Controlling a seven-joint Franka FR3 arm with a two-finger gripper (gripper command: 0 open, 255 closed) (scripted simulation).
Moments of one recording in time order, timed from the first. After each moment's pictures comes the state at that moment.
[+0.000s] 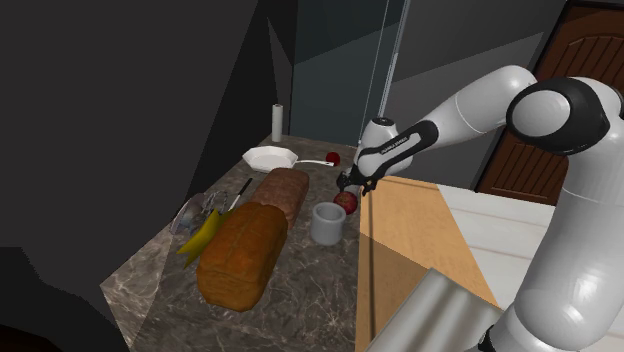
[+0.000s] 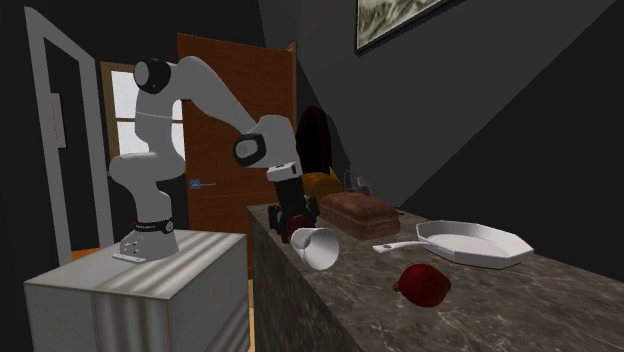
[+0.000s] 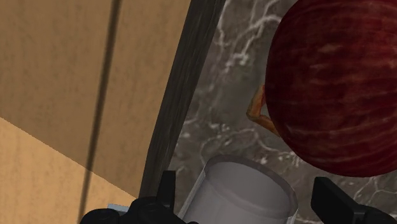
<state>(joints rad) -0.24 0.22 -0.02 -2.18 -0.12 2.66 0.55</state>
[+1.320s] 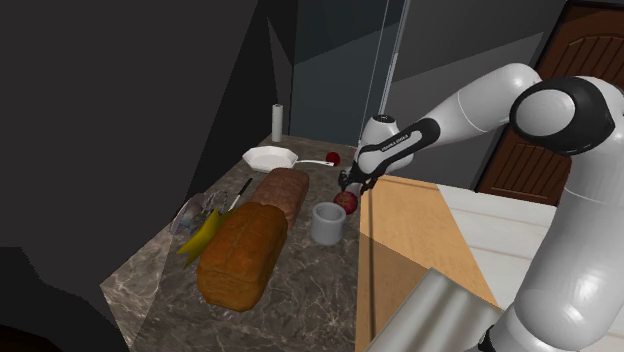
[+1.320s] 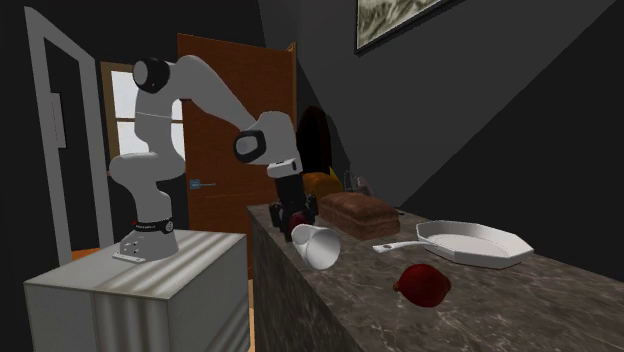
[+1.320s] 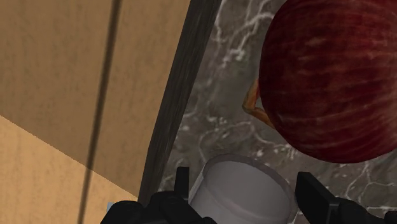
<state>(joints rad) -0.24 0.20 -0.02 -2.17 -0.12 2.64 0.55</state>
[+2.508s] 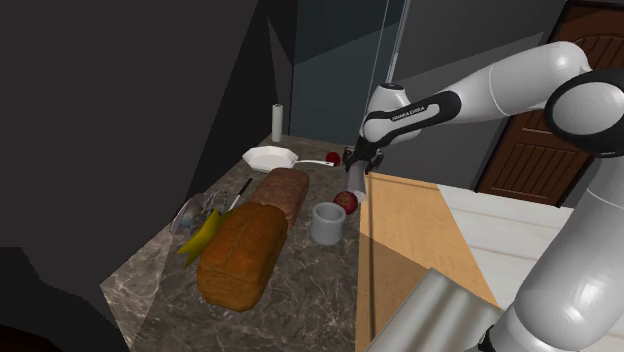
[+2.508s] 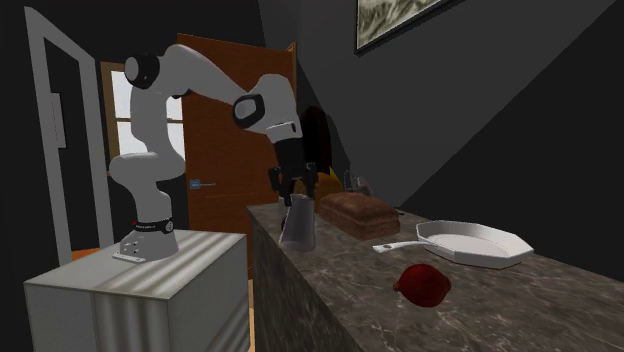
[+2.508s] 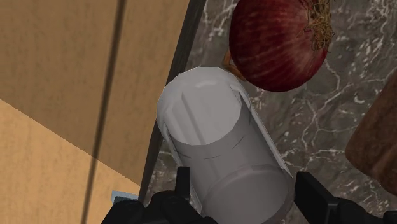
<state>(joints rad) -0.24 0.07 -0.01 -2.08 -0.09 2.41 0.52</state>
